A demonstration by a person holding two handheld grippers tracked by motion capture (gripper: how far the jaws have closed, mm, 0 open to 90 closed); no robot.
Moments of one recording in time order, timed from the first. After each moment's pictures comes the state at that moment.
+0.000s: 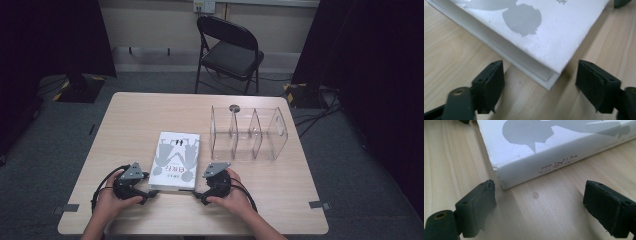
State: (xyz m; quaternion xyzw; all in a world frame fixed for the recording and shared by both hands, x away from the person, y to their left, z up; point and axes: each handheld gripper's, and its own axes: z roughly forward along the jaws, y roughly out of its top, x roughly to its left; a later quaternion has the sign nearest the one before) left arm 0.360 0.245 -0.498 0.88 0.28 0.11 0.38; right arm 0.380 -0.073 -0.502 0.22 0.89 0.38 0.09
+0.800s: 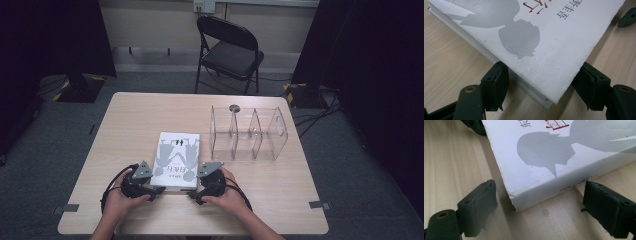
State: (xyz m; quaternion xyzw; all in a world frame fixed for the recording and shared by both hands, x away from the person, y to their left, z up) left arm 0.359 0.220 -0.491 0.88 0.30 0.14 0.35; right arm 0.382 -0.057 -0.502 0.20 0.90 0.39 0.09
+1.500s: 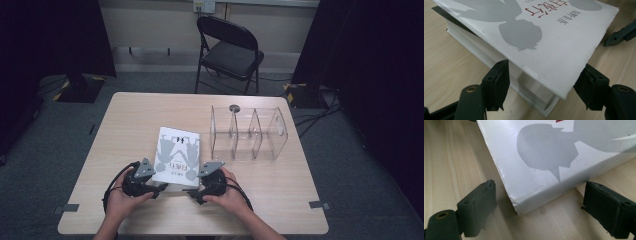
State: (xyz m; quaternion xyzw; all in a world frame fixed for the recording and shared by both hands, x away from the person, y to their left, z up) left arm 0.352 0.208 -0.467 0.87 0.30 0.17 0.35; right arm 0.383 -0.059 -0.502 0.20 0.90 0.39 0.09
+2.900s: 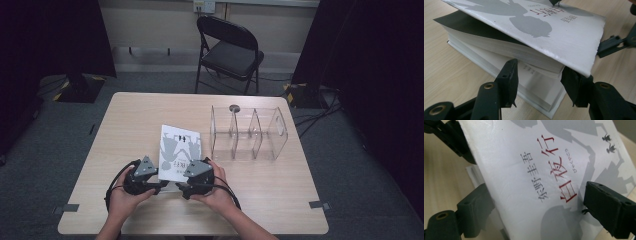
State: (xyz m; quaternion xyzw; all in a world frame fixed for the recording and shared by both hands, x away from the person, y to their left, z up) left arm 0.351 0.203 -0.456 0.86 0.30 0.17 0.37; right arm 0.372 -0.020 -0.477 0.17 0.87 0.41 0.22
